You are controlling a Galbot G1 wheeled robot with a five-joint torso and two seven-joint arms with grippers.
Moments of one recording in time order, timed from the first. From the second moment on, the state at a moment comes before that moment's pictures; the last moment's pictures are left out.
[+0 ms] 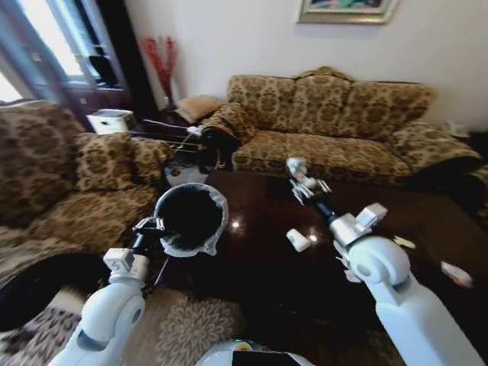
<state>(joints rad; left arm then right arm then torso) 1.55 -1.11 -0.70 -2.36 -0.47 0.30 -0.23 -0.88 0.90 0.28 2.31 0.91 -0.39 0.10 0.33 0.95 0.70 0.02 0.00</state>
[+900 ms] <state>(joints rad) 1.48 -1.05 -0.69 -2.30 -0.52 0.31 -0.21 -0.30 0.98 -0.49 2.17 1.04 -0.47 0.23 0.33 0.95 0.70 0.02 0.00</state>
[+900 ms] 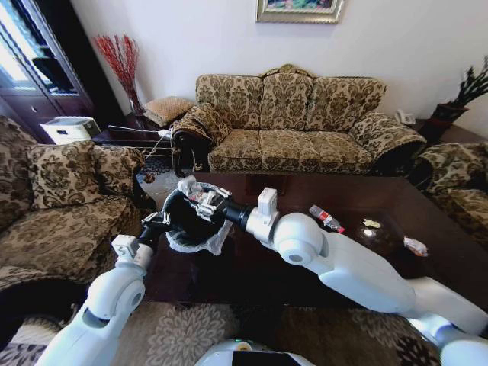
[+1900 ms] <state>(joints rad) 1.50 -1.08 -0.72 -2.33 -0.51 0.31 -0.23 -0.67 0.87 0.05 1.96 0.89 -0.38 0.21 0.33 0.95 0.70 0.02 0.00</state>
